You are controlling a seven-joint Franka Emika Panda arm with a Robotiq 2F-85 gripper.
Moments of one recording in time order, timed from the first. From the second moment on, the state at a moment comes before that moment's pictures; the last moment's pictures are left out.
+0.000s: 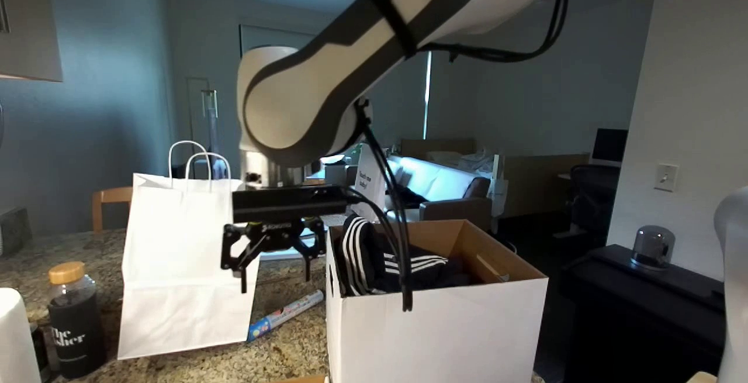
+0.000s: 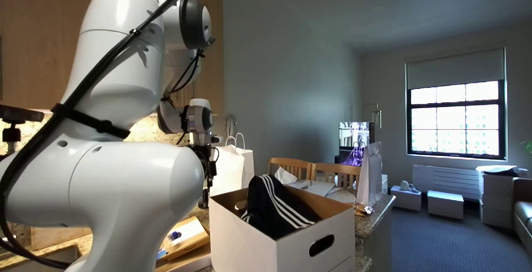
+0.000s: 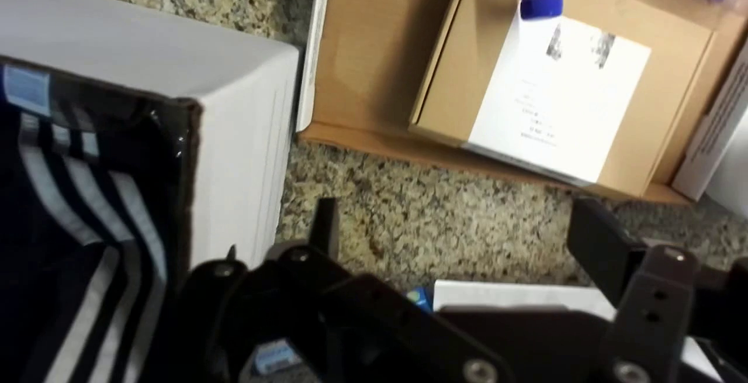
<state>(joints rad) 0.62 0.19 0.11 -2.07 -0.07 2.32 0.84</state>
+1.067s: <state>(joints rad) 0.13 -0.12 0.09 -2.24 -0.02 2.12 0.48</state>
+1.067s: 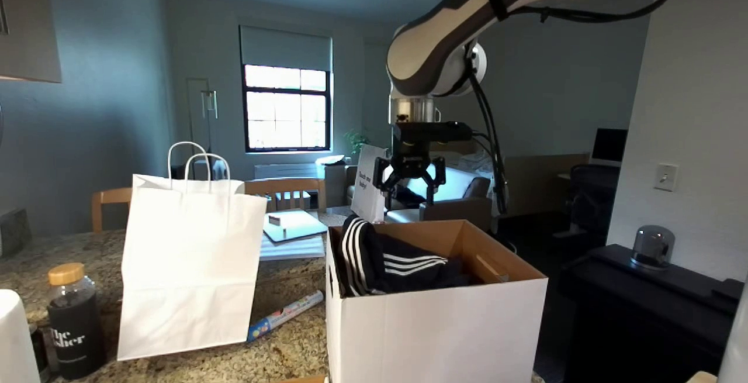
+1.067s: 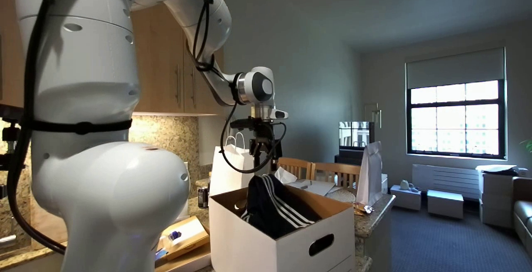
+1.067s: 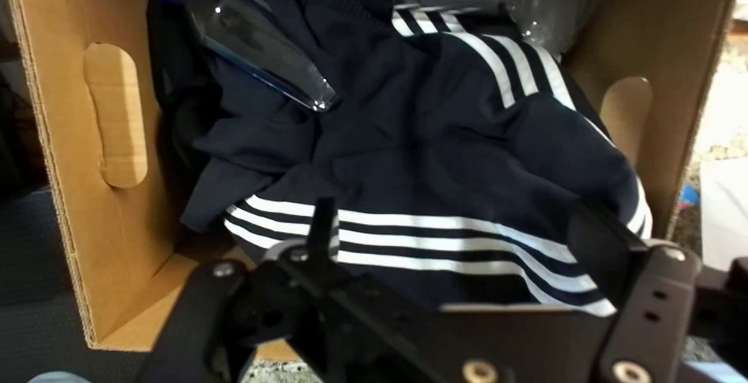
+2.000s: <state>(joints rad) 0.12 0.03 0.10 -2.19 -0.10 1.98 0.35</state>
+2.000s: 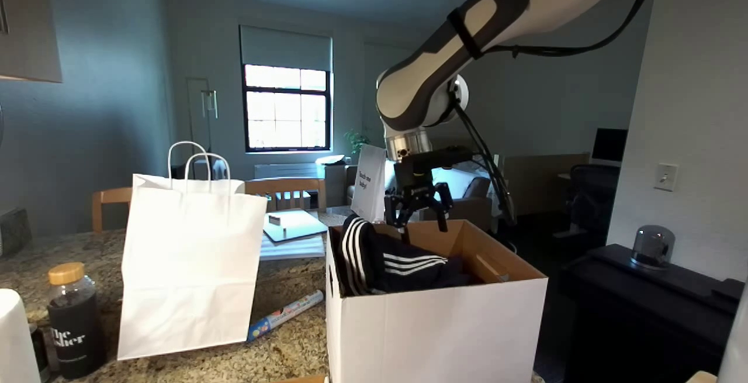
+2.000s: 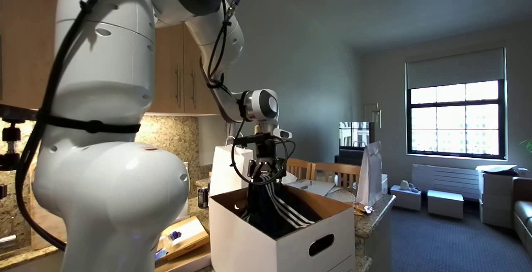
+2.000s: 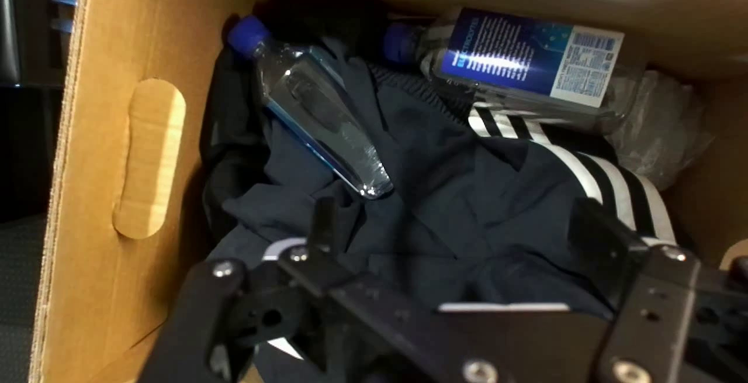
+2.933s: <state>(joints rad) 0.09 0.01 0.03 -2.05 0.07 1.97 0.40</state>
